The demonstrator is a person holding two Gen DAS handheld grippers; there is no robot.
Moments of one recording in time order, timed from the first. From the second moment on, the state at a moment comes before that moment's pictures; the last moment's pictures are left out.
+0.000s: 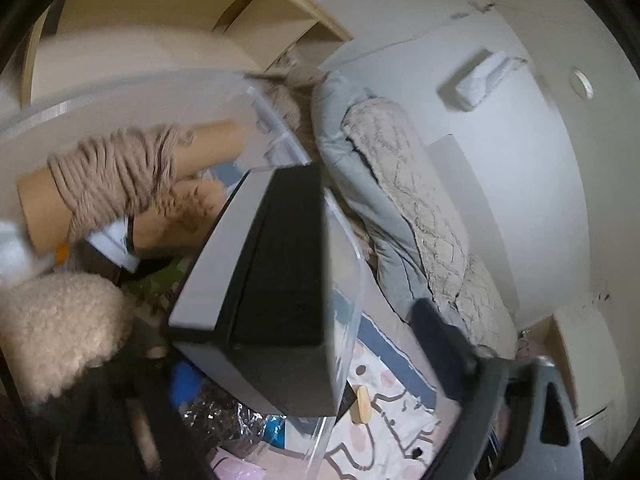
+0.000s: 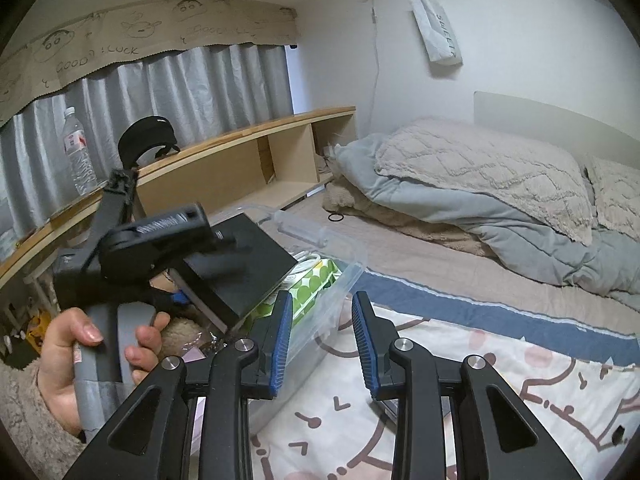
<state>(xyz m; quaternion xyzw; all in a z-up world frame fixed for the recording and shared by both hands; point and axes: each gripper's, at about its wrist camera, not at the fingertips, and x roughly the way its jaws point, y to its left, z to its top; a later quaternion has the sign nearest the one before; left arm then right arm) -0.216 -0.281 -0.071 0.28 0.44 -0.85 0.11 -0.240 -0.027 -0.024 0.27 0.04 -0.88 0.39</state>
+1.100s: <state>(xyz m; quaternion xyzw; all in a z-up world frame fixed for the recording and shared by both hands) -0.196 -0.276 -0.015 0.36 0.19 -0.91 0.10 -0.240 -0.018 -0.019 0.27 0.03 -0.88 0.39</state>
